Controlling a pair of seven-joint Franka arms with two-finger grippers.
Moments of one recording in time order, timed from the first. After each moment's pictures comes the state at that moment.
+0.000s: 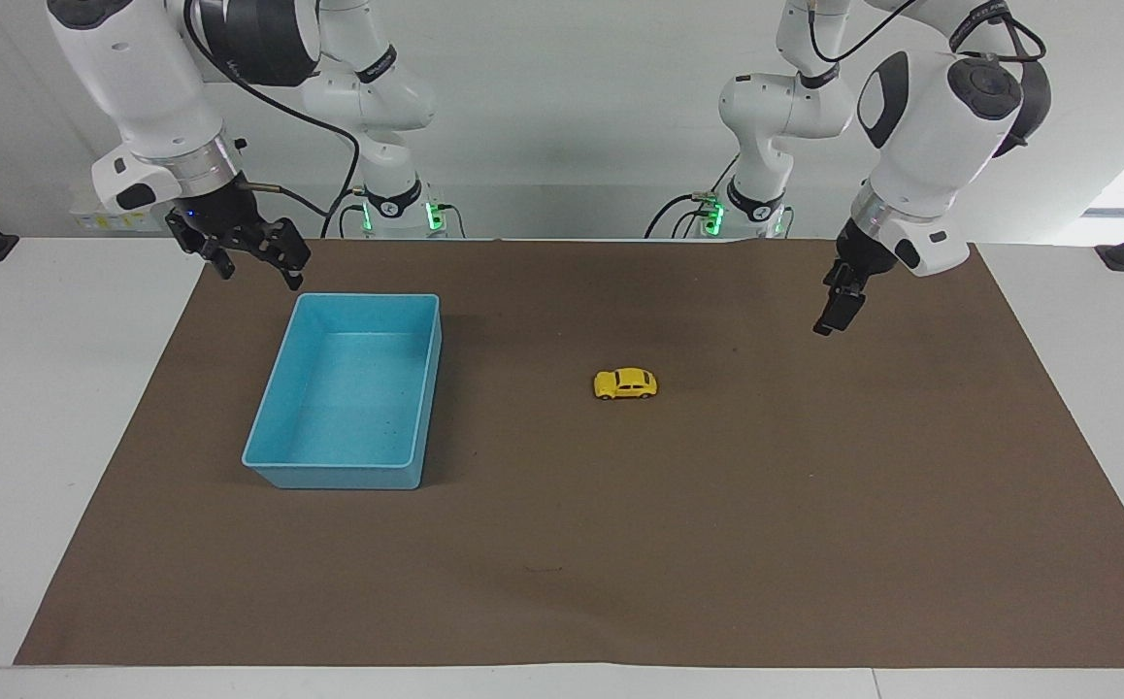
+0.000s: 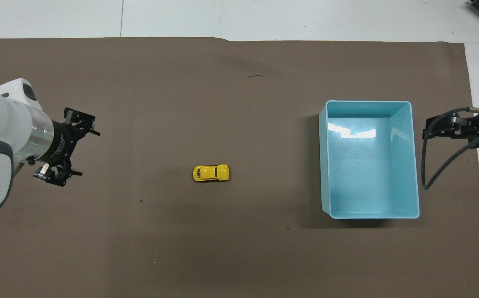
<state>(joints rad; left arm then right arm) -0.25 -0.05 0.04 -1.88 -0.07 1.84 -1.39 -0.07 -0.01 0.04 -1.65 0.00 1.63 0.19</state>
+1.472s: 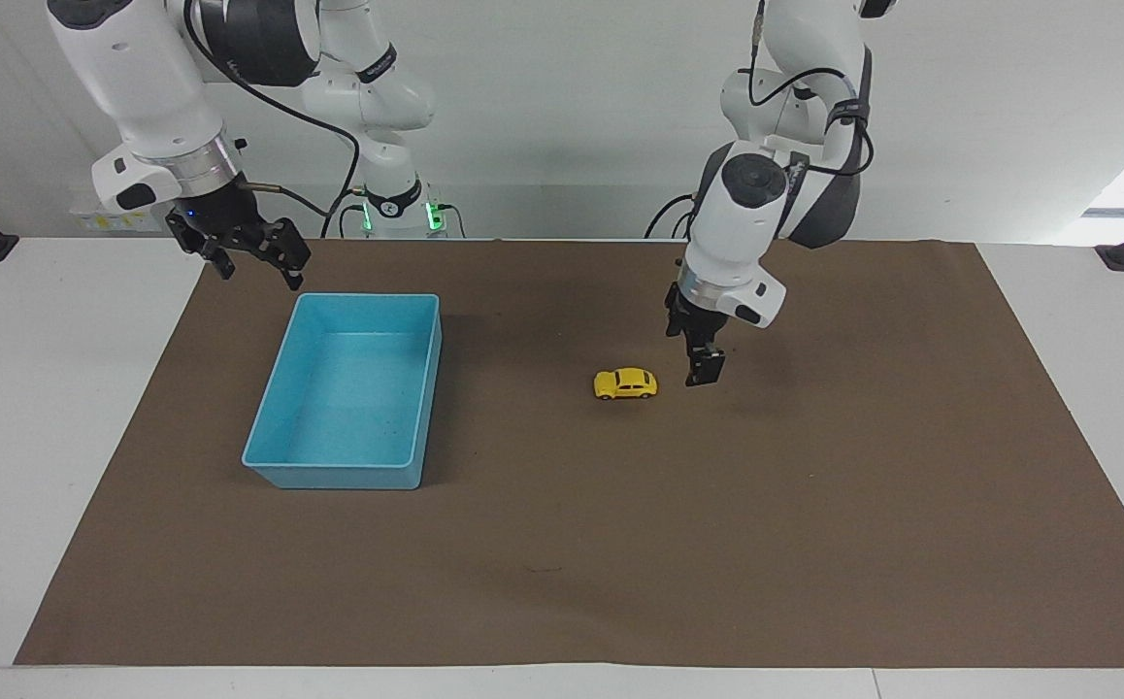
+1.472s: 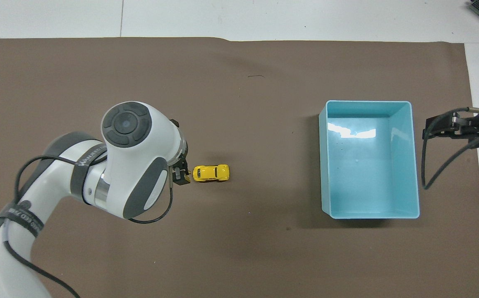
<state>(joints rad) -0.56 0.19 0.03 -1.90 -0.07 2.13 -2.21 -0.07 -0.01 0.04 -1.65 0.00 1.63 0.19</state>
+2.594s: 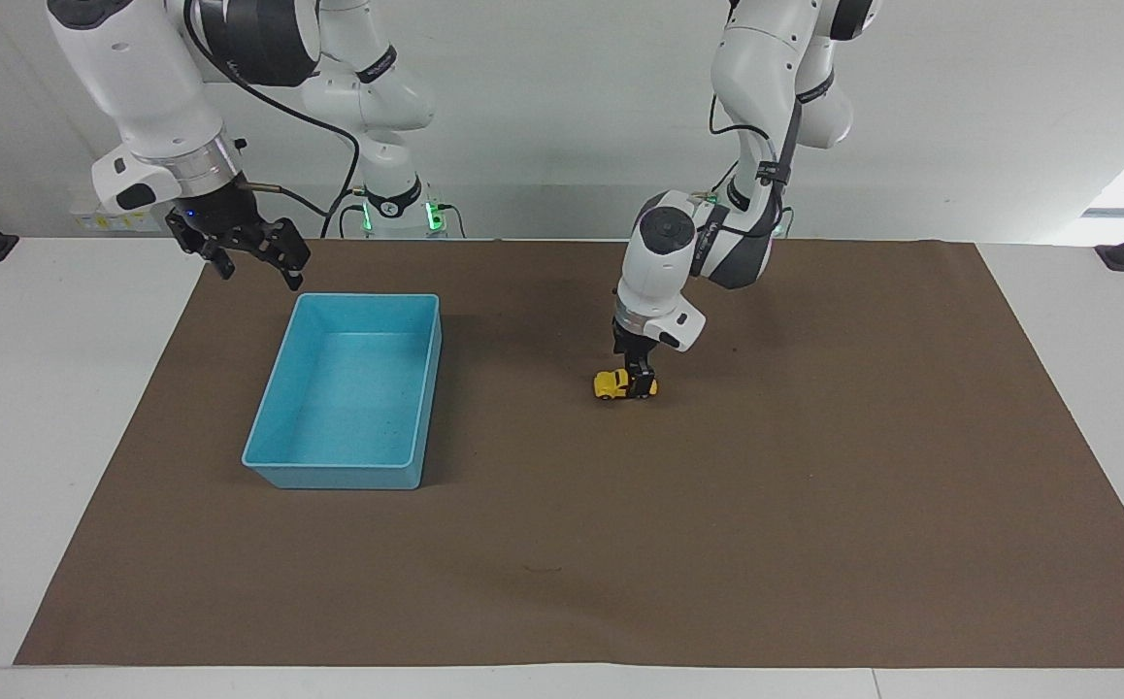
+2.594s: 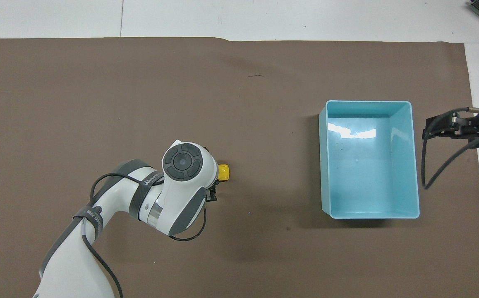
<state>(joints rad) -0.67 0.28 0.03 -2.04 -0.10 2.34 -2.25 -0.07 -0.01 0.04 -1.65 0.00 1.63 0.19</state>
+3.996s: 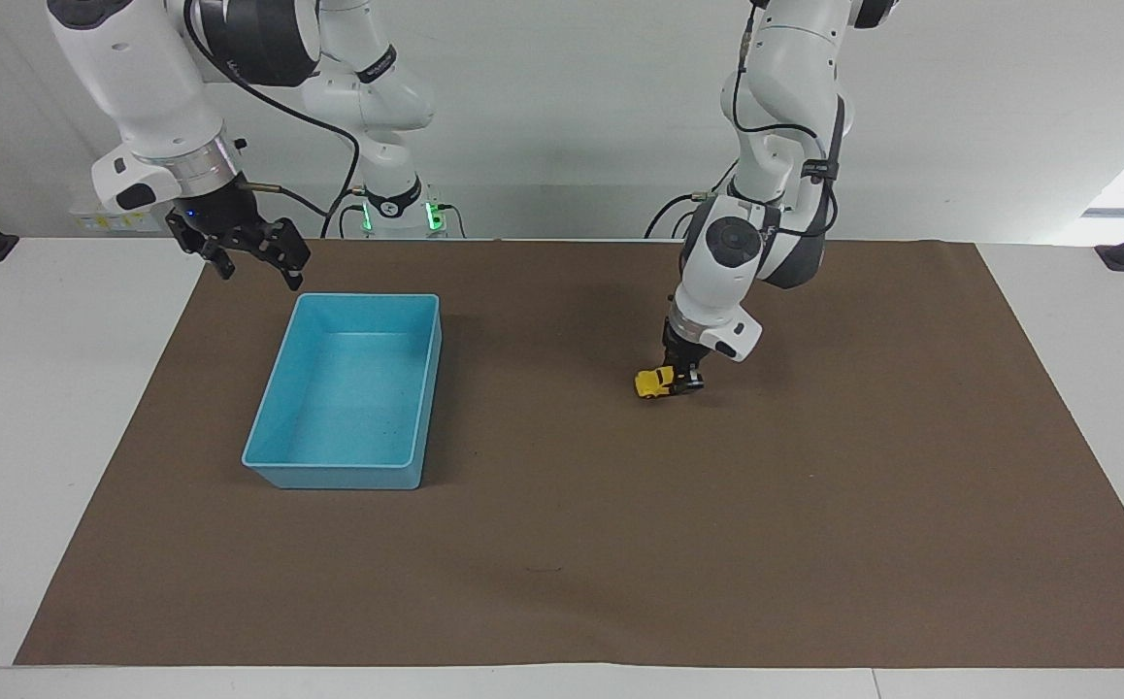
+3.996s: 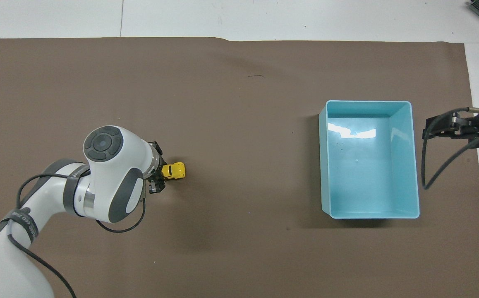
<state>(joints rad) -0.41 0.18 0.04 -2.17 -0.13 2.30 -1.93 -0.07 -0.01 0.04 -1.65 0.00 1.63 0.19</state>
